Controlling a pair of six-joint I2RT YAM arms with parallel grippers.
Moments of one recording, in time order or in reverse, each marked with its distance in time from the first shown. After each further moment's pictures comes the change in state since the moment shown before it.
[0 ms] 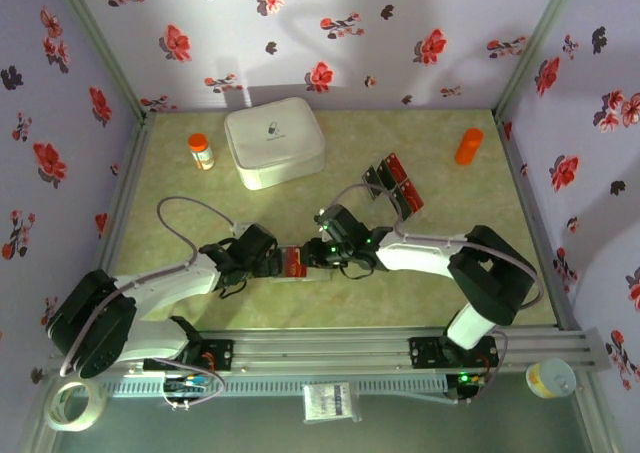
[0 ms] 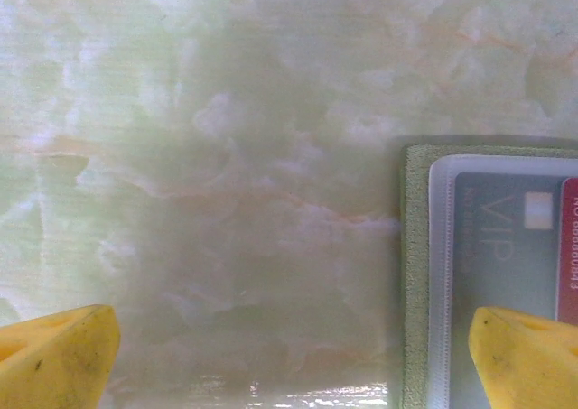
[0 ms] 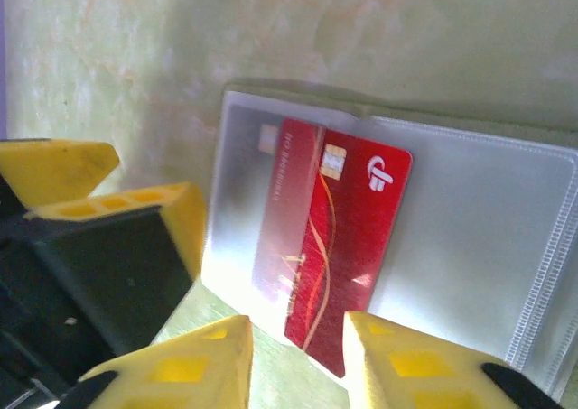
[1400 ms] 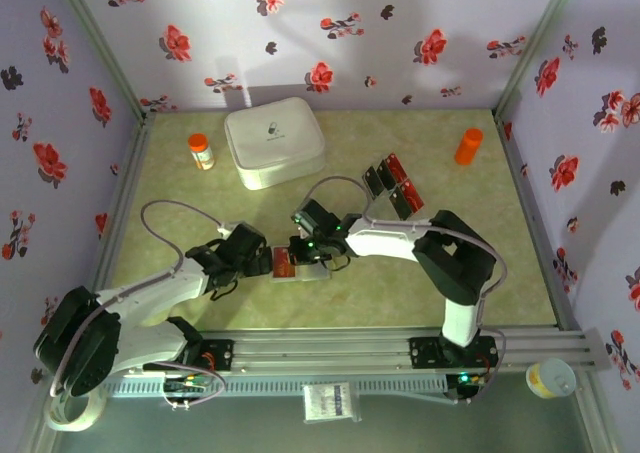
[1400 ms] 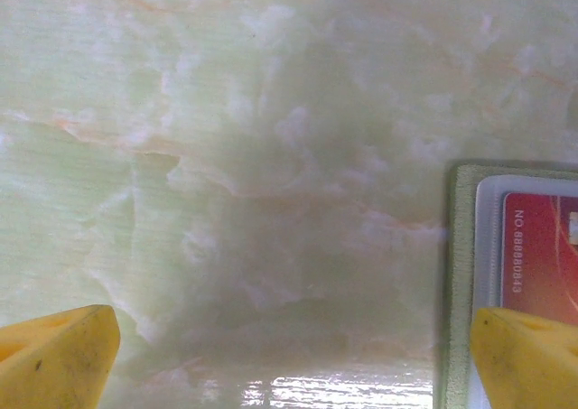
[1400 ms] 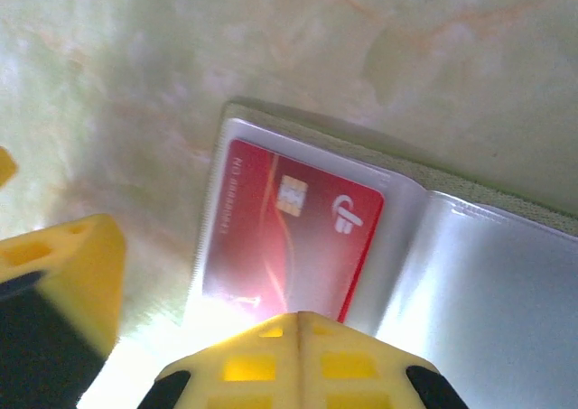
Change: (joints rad) left arm 0.061 -0.105 -0.023 -0.061 -0.008 0.002; right arm 0.047 0.212 0.247 -0.160 0.033 -0.084
